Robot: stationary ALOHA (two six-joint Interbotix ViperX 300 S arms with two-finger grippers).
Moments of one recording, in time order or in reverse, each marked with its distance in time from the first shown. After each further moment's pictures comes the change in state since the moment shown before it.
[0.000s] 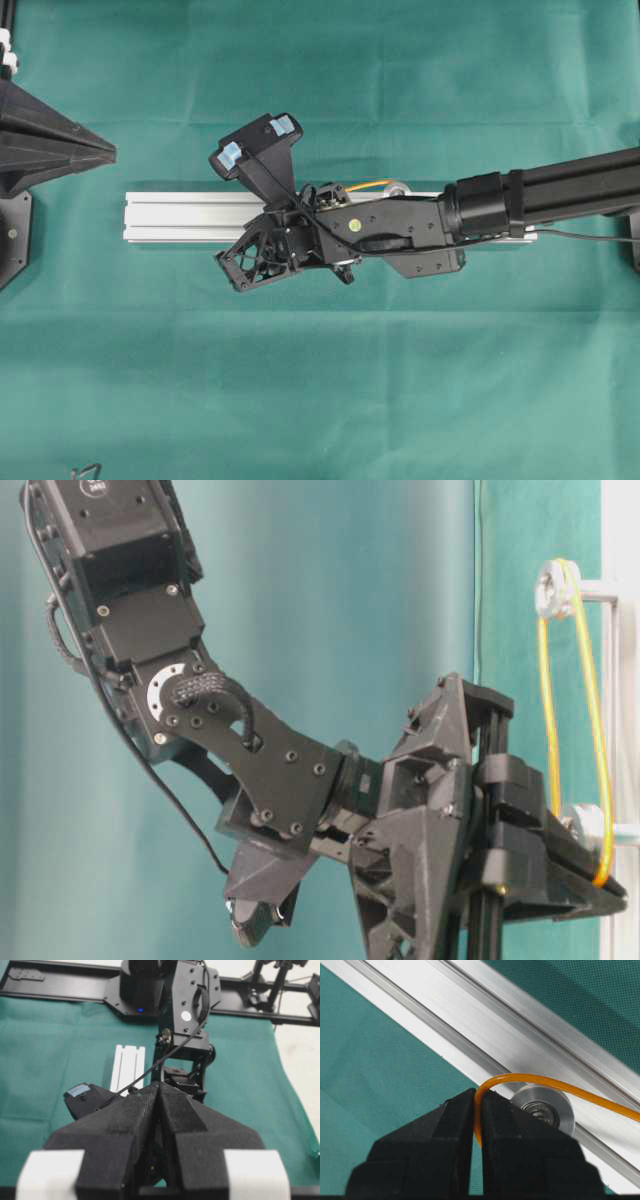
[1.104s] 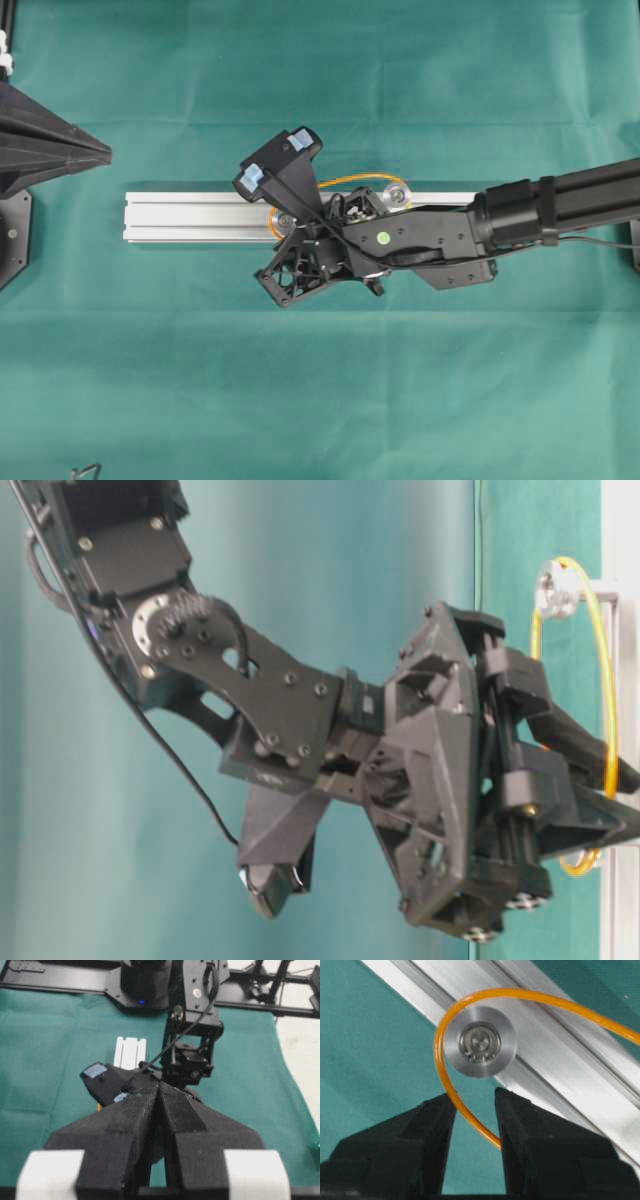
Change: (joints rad) left arm 0.000 -0.011 0.000 0.000 0.032 0.000; right arm 0.032 -0.083 0.114 -0.002 0.078 -0.086
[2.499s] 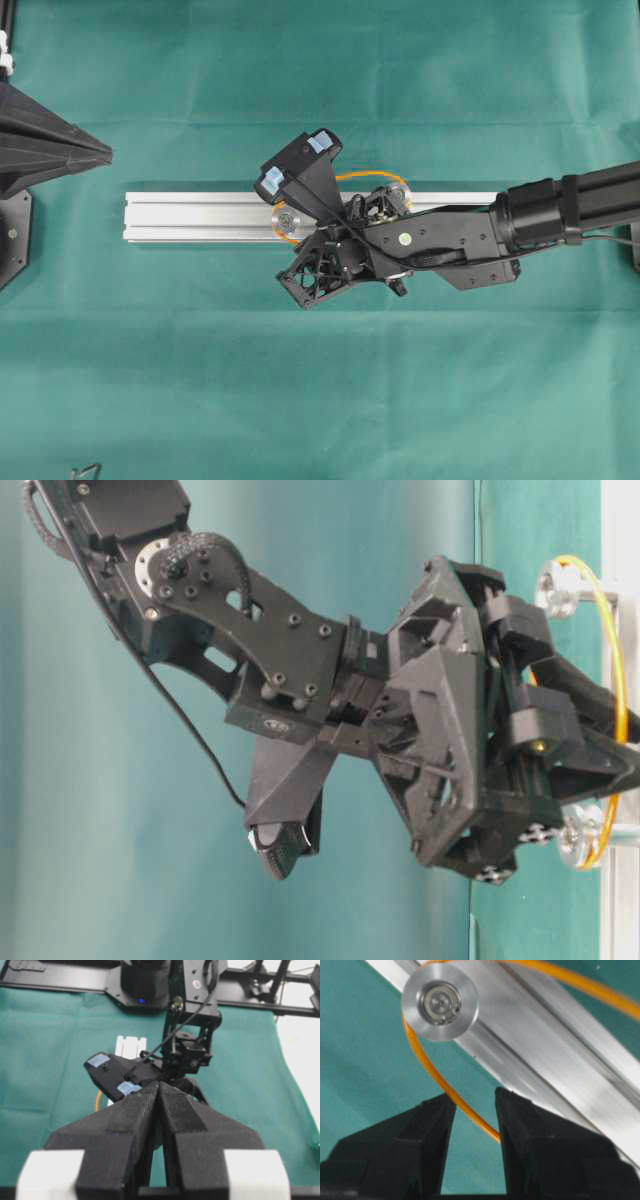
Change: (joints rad) left arm 0.000 0.000 0.000 0.000 0.002 0.002; right arm 0.006 -0.040 0.083 -0.005 -0.009 0.000
